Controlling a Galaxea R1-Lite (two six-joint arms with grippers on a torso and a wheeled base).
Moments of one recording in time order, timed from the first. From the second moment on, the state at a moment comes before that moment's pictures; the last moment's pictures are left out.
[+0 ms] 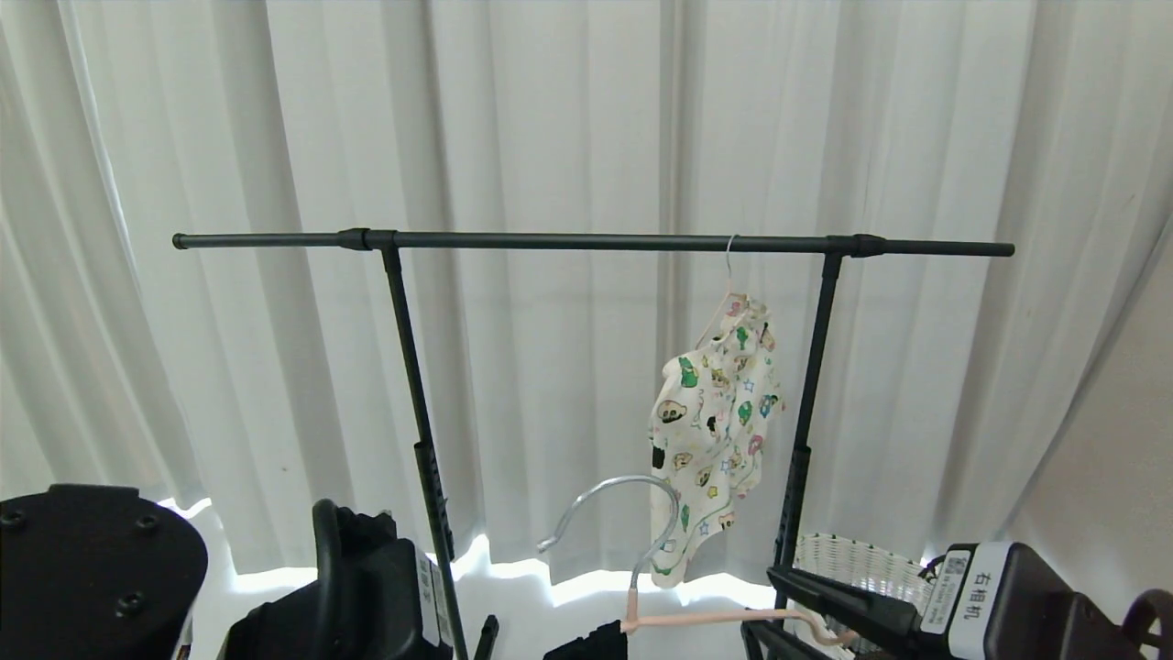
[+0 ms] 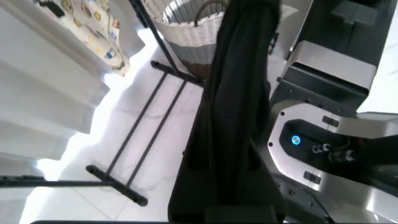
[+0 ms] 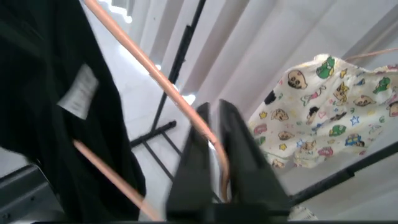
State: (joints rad) left arm -0.93 1.22 -0.58 0.00 -0.17 0.14; right arm 1.31 1.38 -0.41 -0.74 -0.44 -0.09
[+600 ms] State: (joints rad) left arm -0.84 1.19 -0.49 -0.21 0.01 0.24; right arm 1.31 1.37 -0.37 -0.73 -0.43 -0.07
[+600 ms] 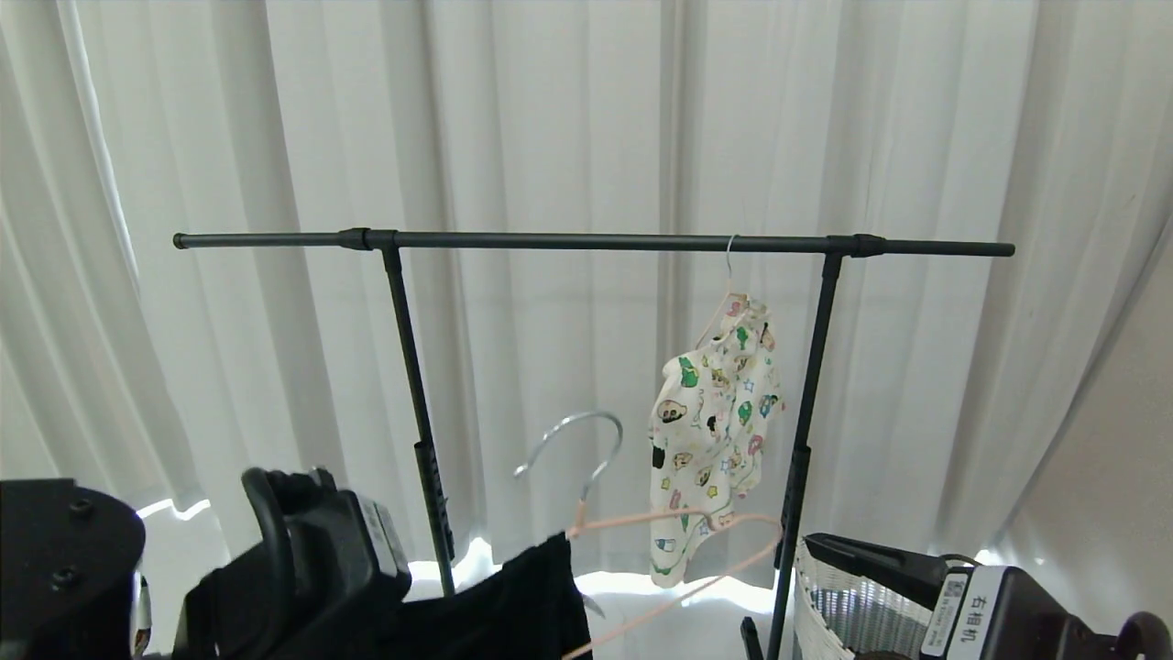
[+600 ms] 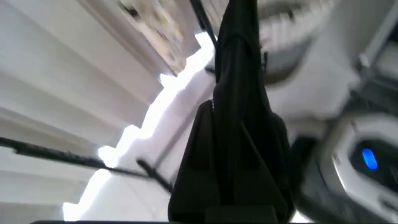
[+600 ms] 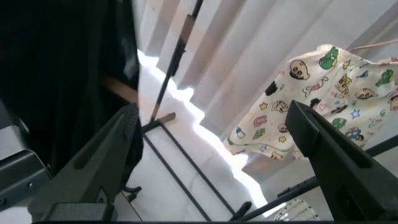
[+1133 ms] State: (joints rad) left arm -0.78 1.23 -0.57 -0.32 0.10 0.23; right arm 1.23 1.53 -0.51 -0.71 -0.43 0.35
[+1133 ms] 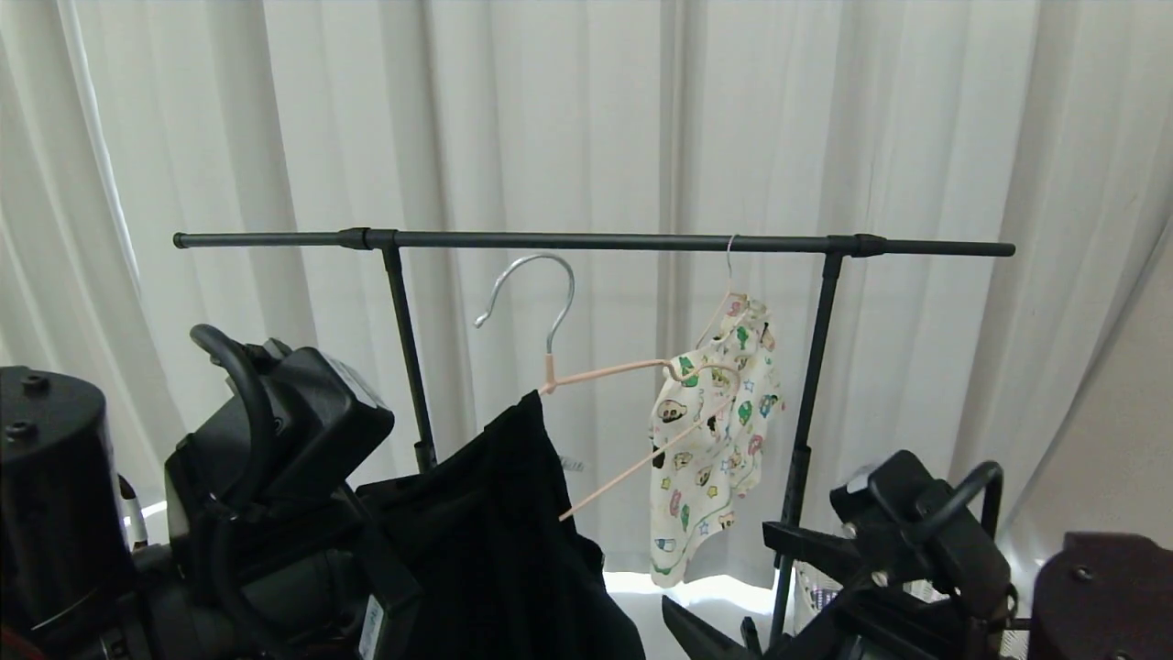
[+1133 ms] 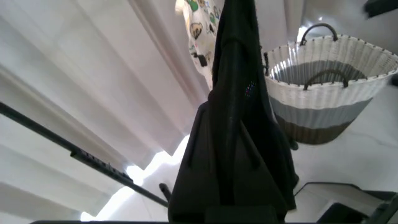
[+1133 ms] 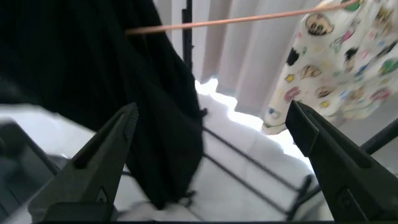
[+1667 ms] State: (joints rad) left arm -0.85 1.21 -0.61 -0.33 0.11 0.24; right arm 1.15 1.72 -0.70 -0.65 -0.42 0.38
